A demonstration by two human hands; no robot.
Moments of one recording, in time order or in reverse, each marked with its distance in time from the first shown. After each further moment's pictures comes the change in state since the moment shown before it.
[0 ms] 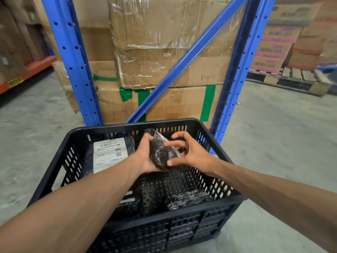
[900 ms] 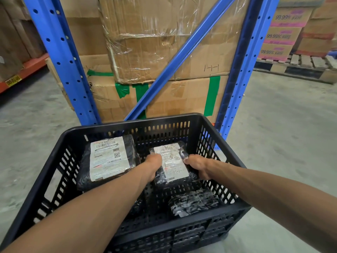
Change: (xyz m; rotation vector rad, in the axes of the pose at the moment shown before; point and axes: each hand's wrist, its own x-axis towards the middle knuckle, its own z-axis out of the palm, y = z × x) left_hand 0.042 -0.032 -0.004 0.592 0.470 0.082; right_hand 0.042 0.073 -0.006 -0.025 0.163 0.777
